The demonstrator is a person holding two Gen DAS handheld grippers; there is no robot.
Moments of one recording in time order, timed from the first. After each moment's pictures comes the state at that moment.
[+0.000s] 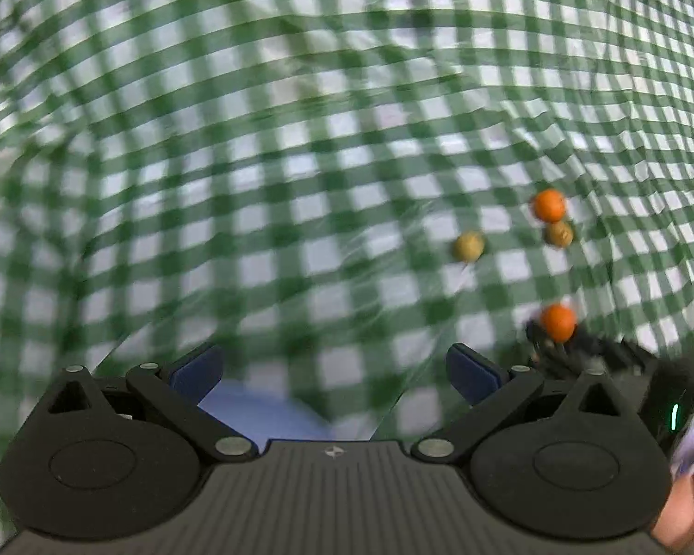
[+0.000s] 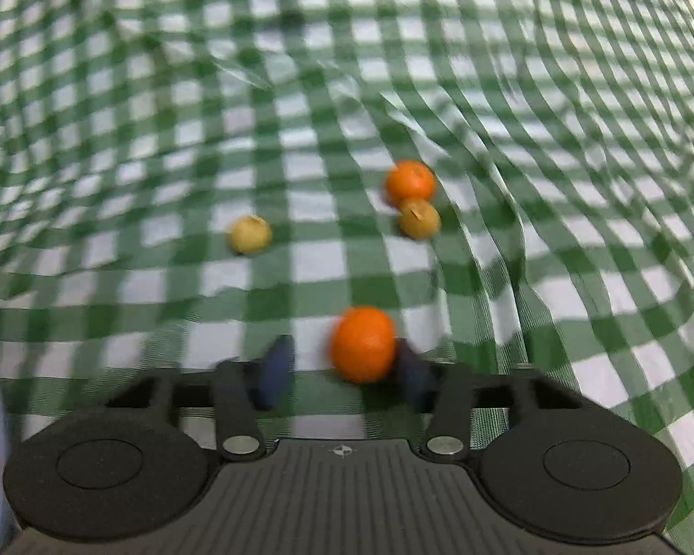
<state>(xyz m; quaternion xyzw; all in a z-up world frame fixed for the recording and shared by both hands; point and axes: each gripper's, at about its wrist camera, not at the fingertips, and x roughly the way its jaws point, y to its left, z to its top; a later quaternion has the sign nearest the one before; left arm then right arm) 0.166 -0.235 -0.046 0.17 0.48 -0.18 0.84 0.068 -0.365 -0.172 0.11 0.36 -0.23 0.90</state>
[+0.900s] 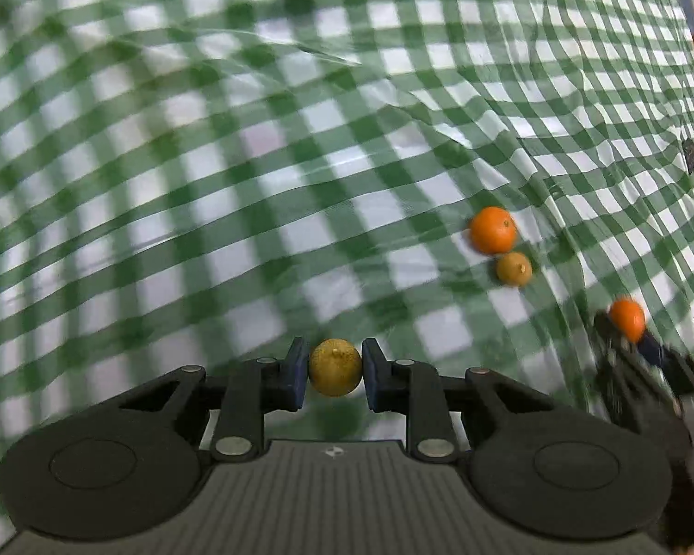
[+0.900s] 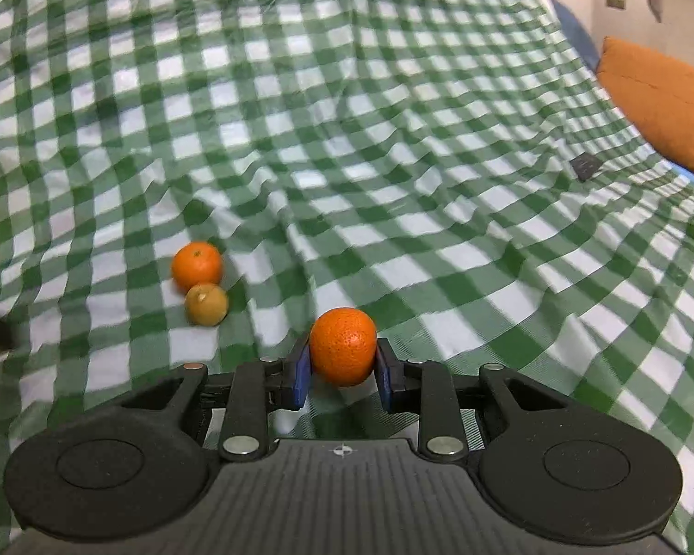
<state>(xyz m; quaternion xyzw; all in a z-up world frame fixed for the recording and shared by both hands) 0.199 -0.317 -0.099 0.19 0.46 -0.26 0.83 0.042 -0.433 -0.172 0.14 0.27 -0.40 0.87</state>
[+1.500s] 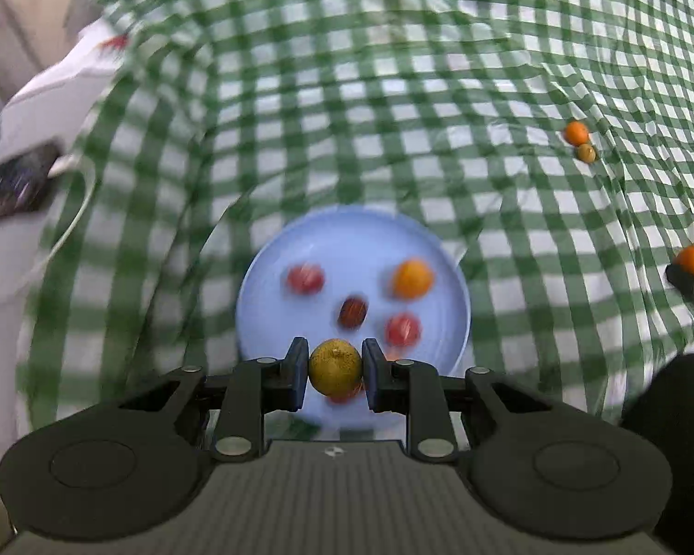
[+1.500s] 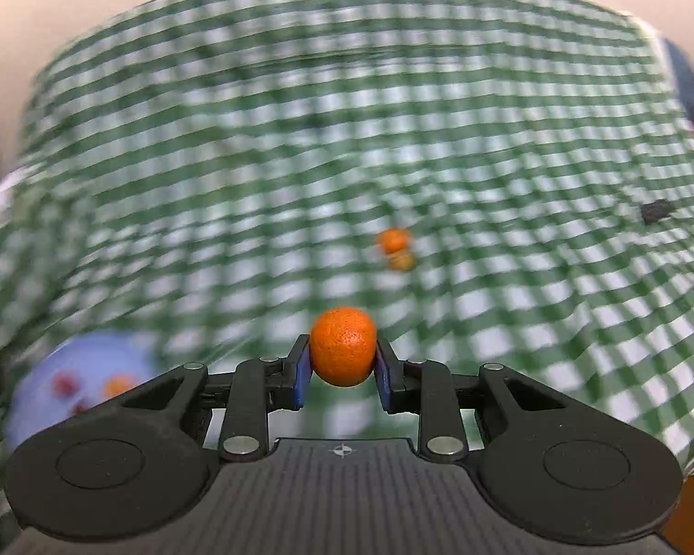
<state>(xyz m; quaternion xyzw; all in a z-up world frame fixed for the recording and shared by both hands) 0.043 -0.075 -0.019 0.15 0.50 -0.13 0.84 -0.076 -0.281 -0.040 0.13 0.33 -0.16 0.92</state>
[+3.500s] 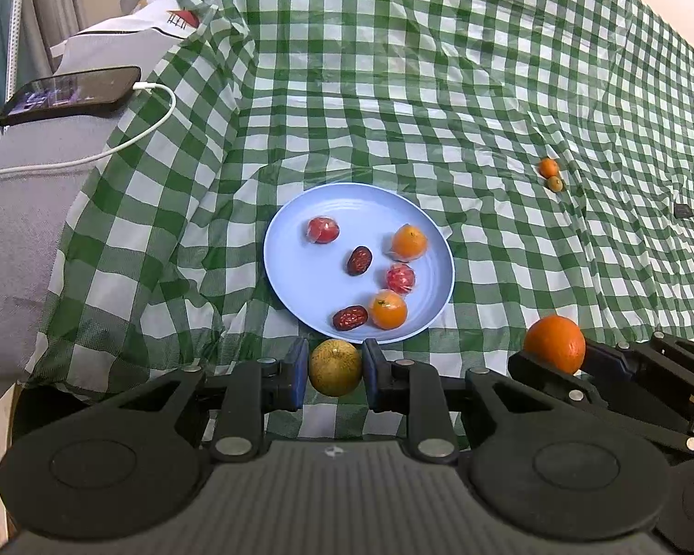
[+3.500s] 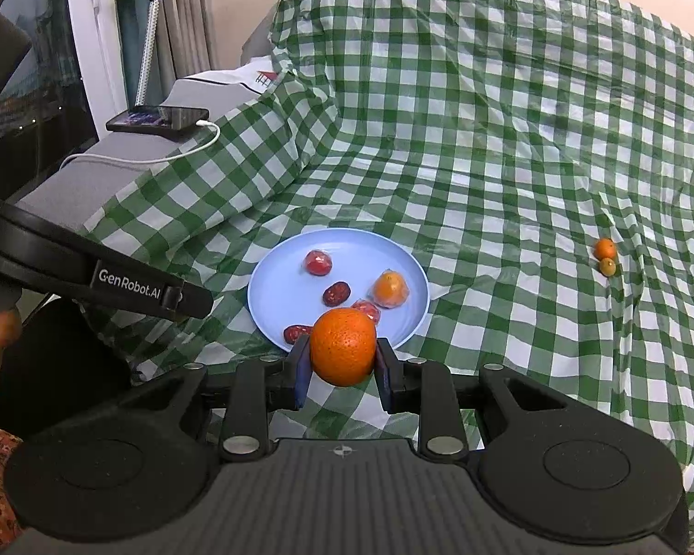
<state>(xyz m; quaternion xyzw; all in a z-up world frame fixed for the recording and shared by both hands) -0.031 -0.003 -0.010 0.05 0.47 -0.14 0.87 -0.097 -0.134 -0.007 0.02 0.37 0.03 0.93</state>
